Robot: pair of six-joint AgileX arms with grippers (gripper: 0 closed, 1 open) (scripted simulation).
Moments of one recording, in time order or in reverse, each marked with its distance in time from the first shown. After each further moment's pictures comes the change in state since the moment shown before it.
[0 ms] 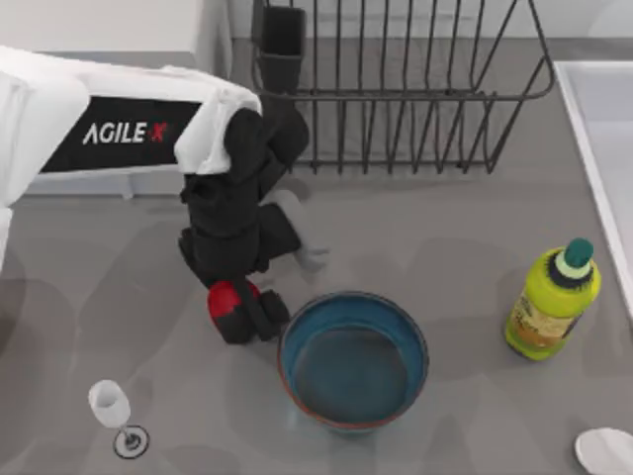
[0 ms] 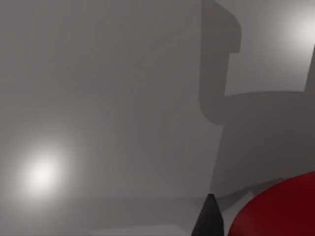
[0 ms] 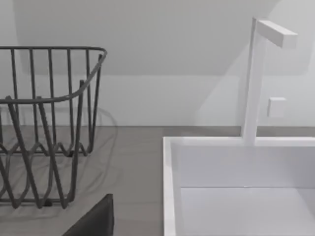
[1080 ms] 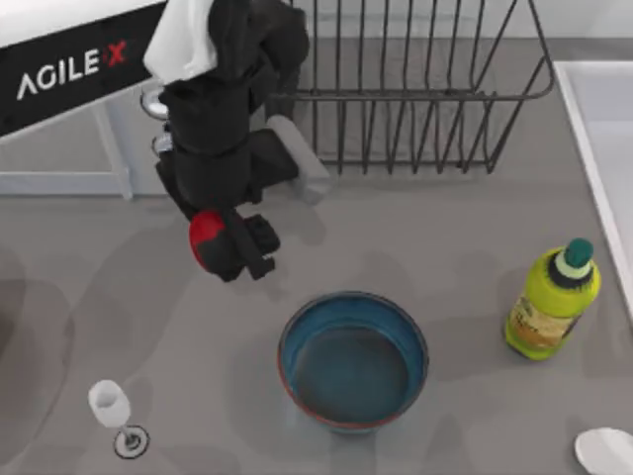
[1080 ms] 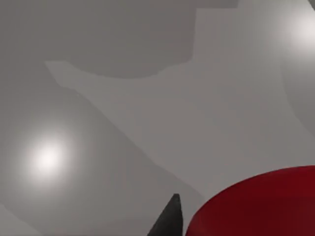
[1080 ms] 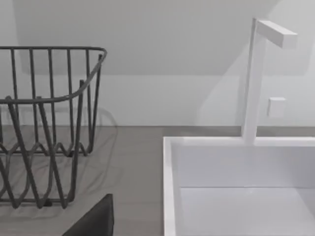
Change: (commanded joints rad) left arm -0.009 -0.119 0.240 -0.365 0.029 -0.020; right arm 0.000 0.000 0.000 0.000 0.000 0.000
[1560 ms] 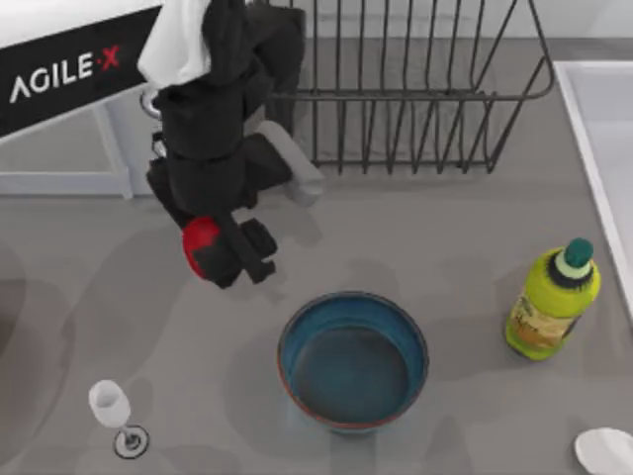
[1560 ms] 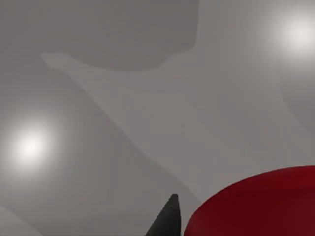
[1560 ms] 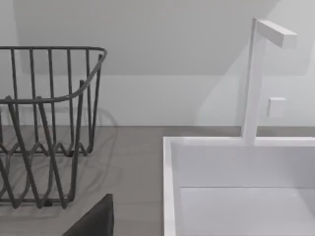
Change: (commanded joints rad) left arm 0.010 -0.012 -0.034 -0.001 0.006 -0.060; right arm 0.000 0.000 0.000 0.000 0.000 0.000
